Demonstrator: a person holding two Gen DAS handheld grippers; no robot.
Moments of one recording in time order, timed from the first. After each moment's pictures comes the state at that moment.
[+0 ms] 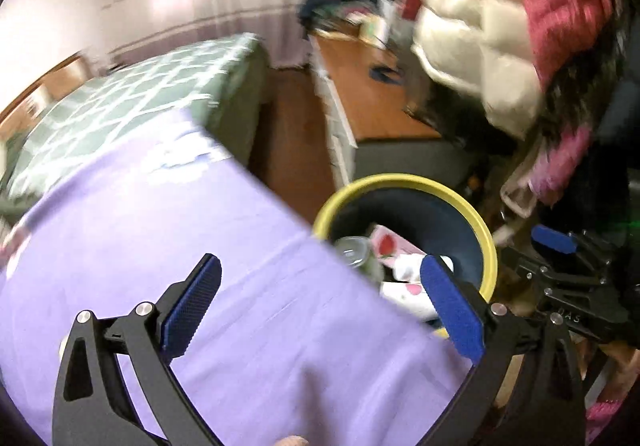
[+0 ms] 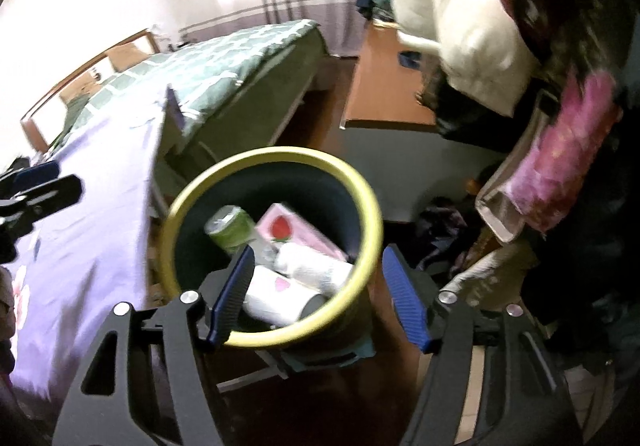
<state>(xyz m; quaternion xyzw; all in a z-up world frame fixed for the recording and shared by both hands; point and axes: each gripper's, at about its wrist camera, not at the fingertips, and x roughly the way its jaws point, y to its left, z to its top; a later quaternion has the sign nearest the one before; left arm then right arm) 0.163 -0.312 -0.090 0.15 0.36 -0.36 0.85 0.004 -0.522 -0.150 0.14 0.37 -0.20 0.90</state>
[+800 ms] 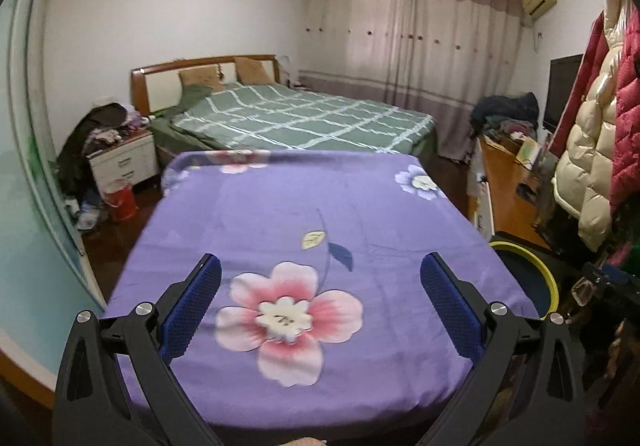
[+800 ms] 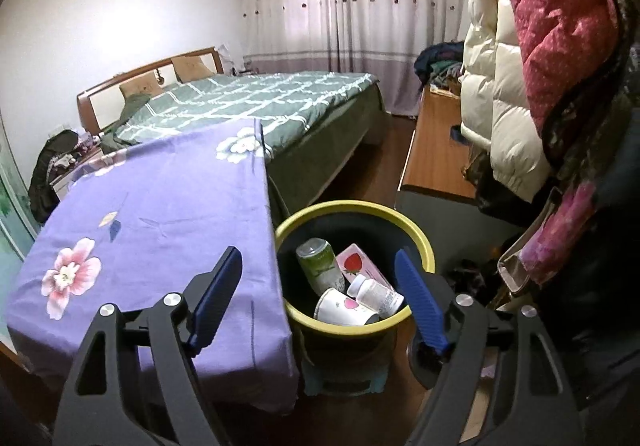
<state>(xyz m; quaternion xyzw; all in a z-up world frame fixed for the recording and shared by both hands) 0.035 -0.029 -0.030 0.00 0.26 -0.09 0.96 -0.037 -0.438 -0.082 0.07 0.29 -0.13 0.95</state>
